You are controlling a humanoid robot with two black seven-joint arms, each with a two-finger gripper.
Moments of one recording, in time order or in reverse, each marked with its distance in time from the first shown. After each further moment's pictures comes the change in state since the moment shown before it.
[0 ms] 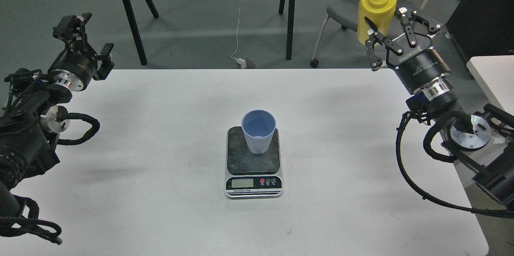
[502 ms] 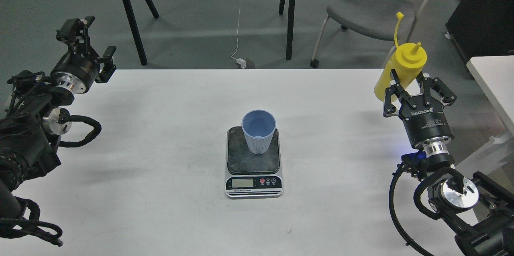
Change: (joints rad) left arm 0.008 -0.006 0.002 0.000 0.006 0.000 0.000; right arm -0.339 0.176 0.214 0.011 0.007 0.000 0.069
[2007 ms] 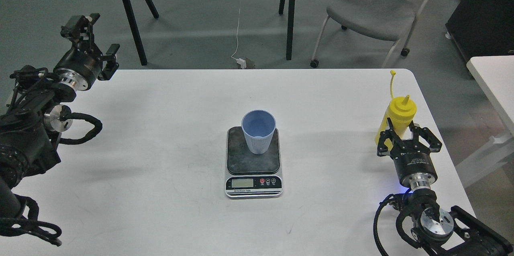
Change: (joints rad) left arm -0.017 0.001 0.038 -0.007 0.003 0.000 0.000; right arm -0.048 0.141 -0.019 -0.263 -0.015 0.001 0.015
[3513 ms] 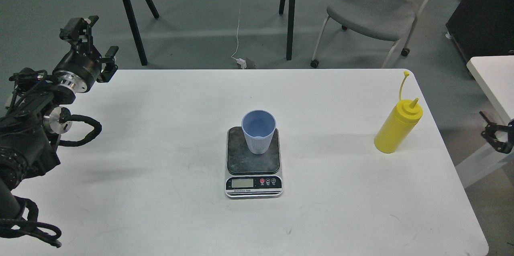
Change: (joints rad) left arm 0.007 -0.001 -0.003 0.002 -0.005 0.000 0.000; right arm 0.142 -0.607 -0.088 -0.136 -0.524 -0.001 -0.042
